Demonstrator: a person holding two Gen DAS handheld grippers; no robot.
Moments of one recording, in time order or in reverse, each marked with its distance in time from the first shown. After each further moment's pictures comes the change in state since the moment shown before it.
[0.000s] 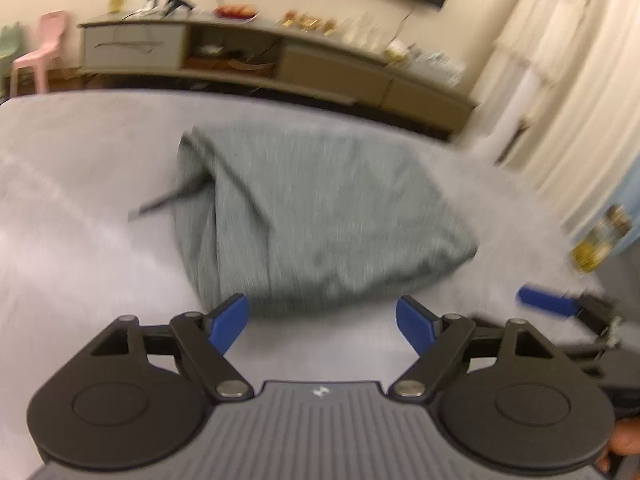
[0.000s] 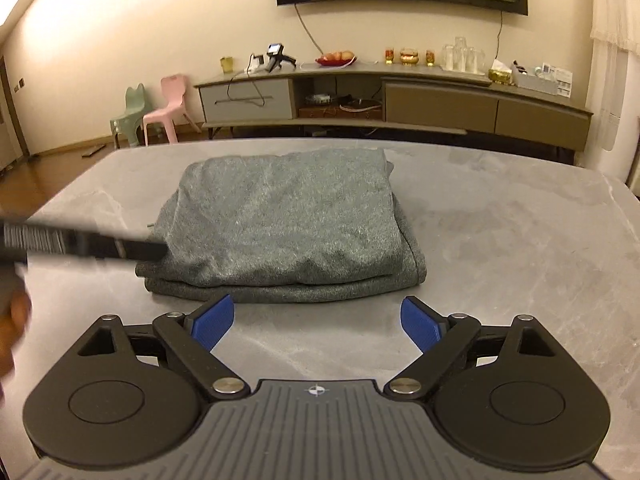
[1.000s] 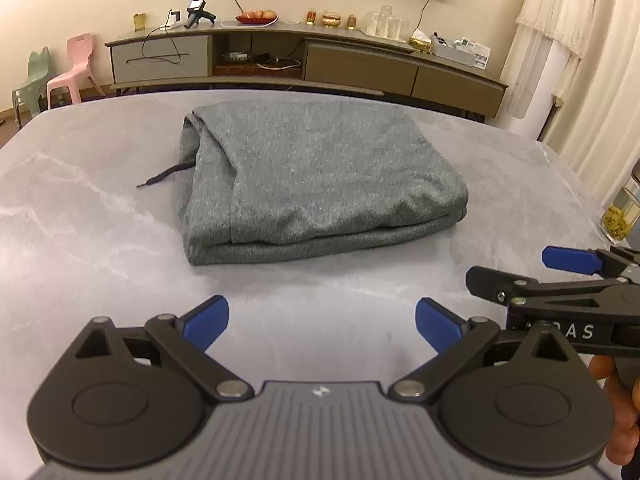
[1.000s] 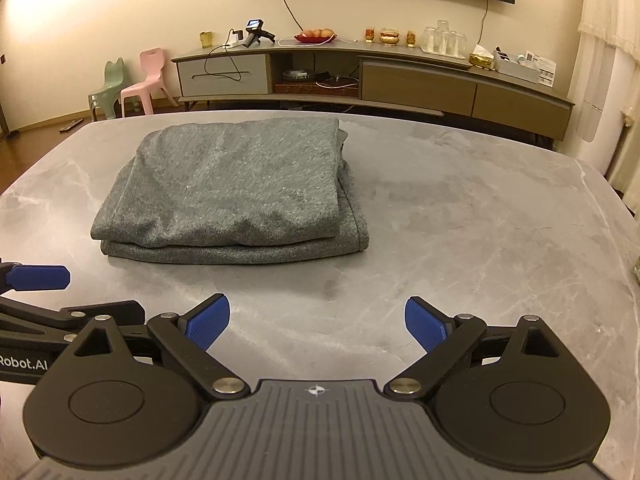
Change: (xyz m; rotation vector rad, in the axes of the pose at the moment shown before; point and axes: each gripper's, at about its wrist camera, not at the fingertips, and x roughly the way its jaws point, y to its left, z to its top) left arm -0.009 -0.053 -0.039 0.050 -0.019 0.142; right arm 0.000 -0.037 -0.011 -0.020 0.060 -0.061
